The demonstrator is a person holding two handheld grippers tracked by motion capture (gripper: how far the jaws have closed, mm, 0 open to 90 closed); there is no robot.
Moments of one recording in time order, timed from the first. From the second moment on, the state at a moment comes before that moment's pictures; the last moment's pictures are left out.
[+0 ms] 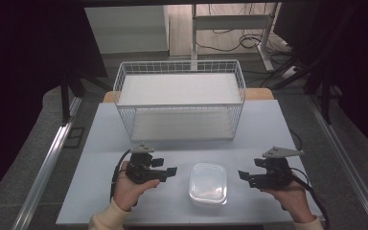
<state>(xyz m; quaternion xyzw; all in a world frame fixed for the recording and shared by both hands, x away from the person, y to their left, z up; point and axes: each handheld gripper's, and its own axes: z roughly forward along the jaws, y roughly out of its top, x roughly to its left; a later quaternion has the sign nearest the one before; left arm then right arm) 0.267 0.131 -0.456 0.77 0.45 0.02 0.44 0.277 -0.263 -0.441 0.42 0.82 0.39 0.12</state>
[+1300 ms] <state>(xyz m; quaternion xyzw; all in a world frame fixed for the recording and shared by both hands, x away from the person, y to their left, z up) 0.281 0.107 -0.478 0.75 0.47 -0.09 0.46 0.266 -0.228 -0.469 0.46 0.78 0.42 -0.01</state>
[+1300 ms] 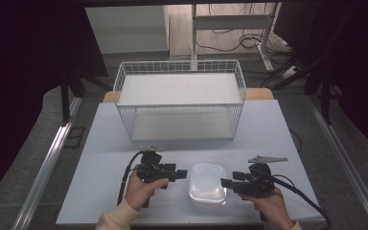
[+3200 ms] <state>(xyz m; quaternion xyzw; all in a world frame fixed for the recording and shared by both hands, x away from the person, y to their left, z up) 0.273 0.093 -0.481 0.74 0.46 -0.14 0.48 0.262 -0.238 -0.474 0.50 0.71 0.48 -0.07</state>
